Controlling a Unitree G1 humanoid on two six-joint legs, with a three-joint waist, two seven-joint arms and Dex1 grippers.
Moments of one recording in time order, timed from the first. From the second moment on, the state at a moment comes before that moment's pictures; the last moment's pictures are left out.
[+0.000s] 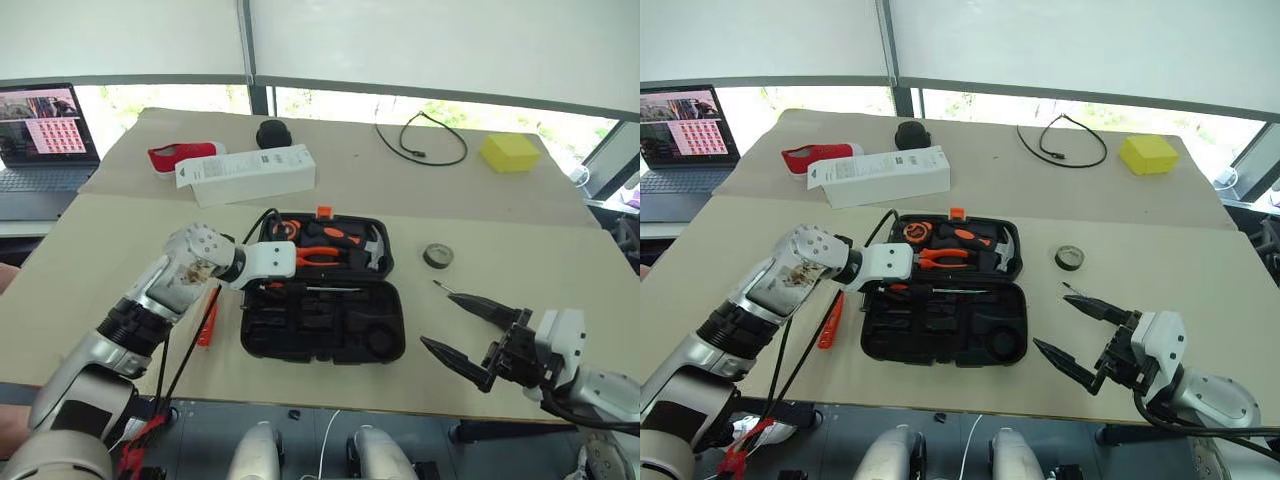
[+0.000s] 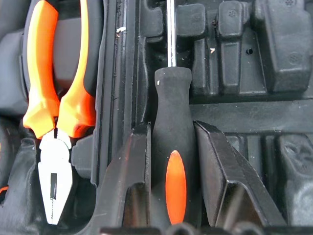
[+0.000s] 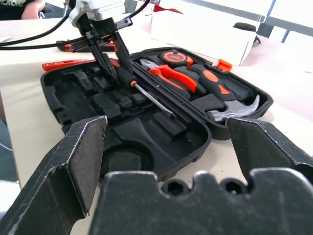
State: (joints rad) left arm -0.73 0.70 -0.45 0.09 0.09 0.33 -1.23; right arm 0.32 -0.63 -0.28 -0.49 0.57 0.07 0.91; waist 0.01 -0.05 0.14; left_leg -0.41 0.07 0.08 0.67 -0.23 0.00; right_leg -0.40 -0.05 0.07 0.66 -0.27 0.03
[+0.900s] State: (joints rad) left arm -0.60 0.54 -0.23 0.30 -0.07 0.06 -1.15; right arm 0.38 -0.57 -0.28 -0.53 0.59 0.10 0.86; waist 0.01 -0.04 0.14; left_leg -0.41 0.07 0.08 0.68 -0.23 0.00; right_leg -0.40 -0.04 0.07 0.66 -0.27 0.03
